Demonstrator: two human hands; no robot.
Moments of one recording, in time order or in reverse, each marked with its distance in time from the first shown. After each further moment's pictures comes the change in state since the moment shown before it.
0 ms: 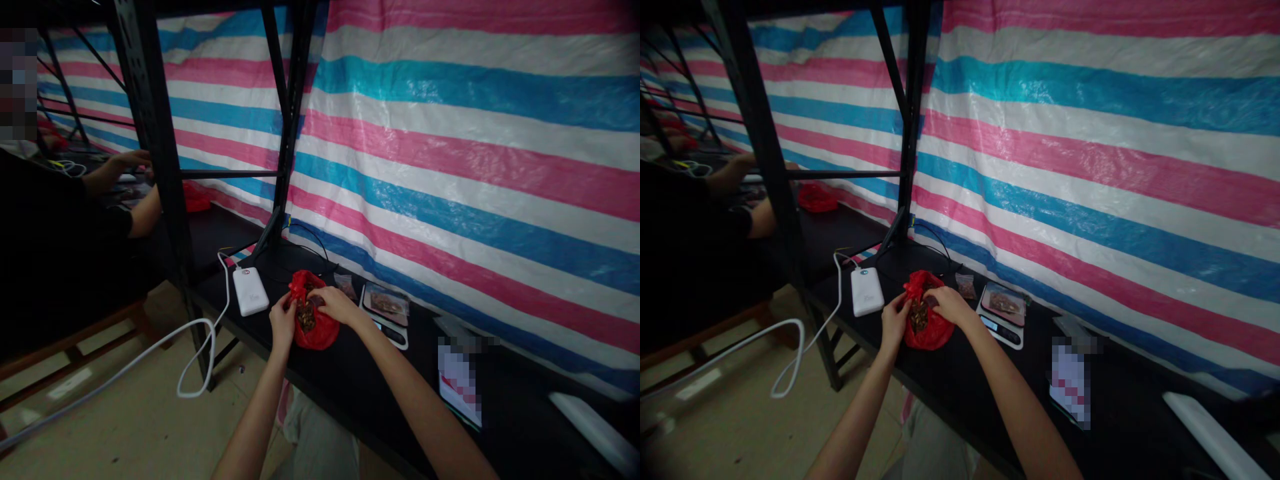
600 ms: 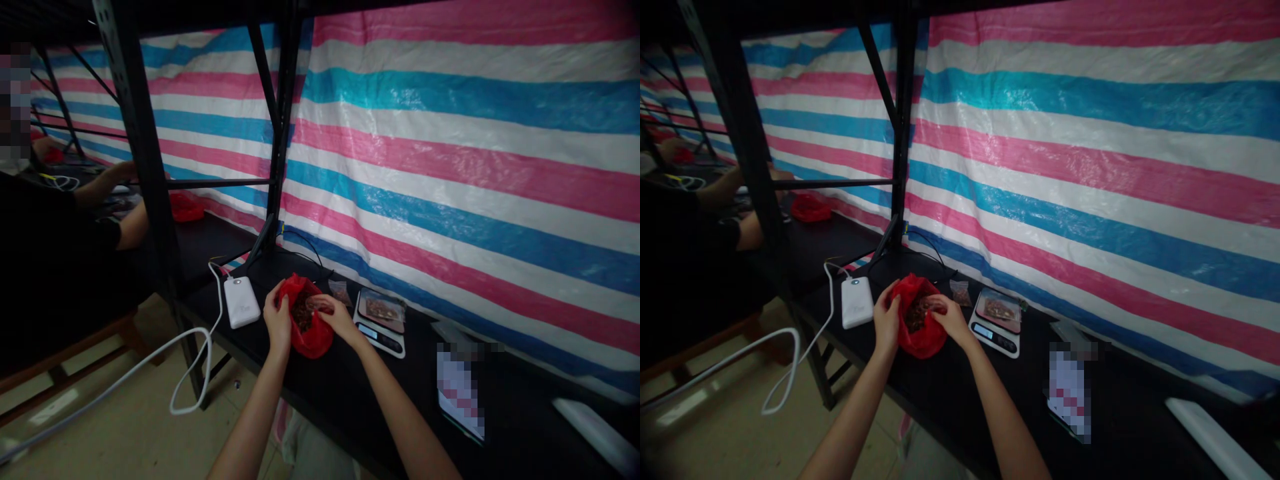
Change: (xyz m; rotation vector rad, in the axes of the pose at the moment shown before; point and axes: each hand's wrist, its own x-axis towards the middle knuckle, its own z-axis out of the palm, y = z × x) left_hand 0.006 0.040 0.008 -0.154 0.105 0.145; right_hand -0.018 0.021 0.035 0.911 0.373 0.149
